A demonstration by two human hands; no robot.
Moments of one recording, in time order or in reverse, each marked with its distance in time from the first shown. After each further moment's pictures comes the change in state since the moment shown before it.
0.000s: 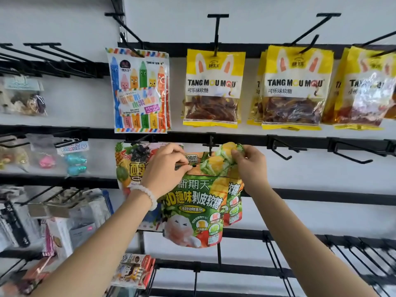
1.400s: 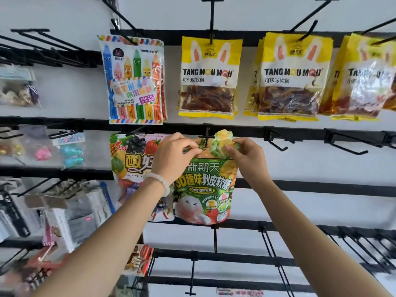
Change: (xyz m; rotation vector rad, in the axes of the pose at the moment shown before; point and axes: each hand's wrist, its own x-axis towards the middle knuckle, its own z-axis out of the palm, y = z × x) left_hand 0.012 0.026 0.018 -0.064 0.128 -0.021; right_hand 0.001 0.013 -0.015 -0.028 -0.159 -0.134
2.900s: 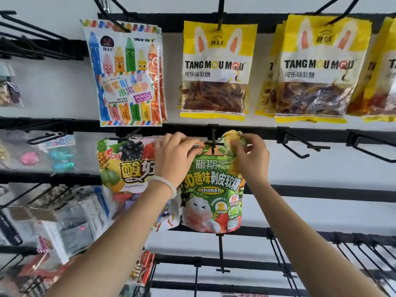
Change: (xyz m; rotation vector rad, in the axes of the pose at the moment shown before) left_hand 0.027 -0.044 0.039 0.374 0.109 0.164; right_hand 0.039 0.027 0.029 -0.198 0.264 -0.033
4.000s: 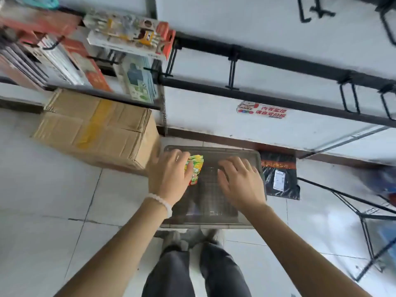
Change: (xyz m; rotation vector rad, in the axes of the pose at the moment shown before) left_hand -0.542 0.019 -0.002 -0.077 -0.851 -0.349; right_hand -0.503 0.190 -0.010 -0.737 -0.906 -0.106
